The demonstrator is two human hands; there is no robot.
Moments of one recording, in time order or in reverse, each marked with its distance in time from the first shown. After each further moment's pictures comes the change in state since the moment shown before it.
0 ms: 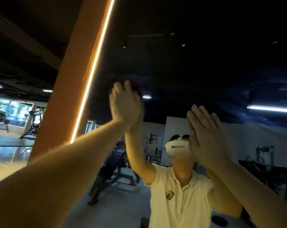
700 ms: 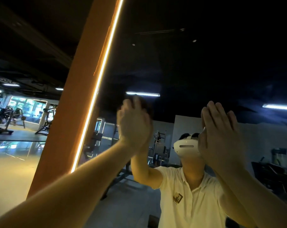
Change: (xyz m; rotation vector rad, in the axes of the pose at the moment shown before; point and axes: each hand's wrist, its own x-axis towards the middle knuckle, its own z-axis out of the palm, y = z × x) left_hand -0.072 -0.018 -0.010 0.055 -0.045 0.011; right_hand -0.008 -0.017 0.005 -0.084 -0.002 0.078
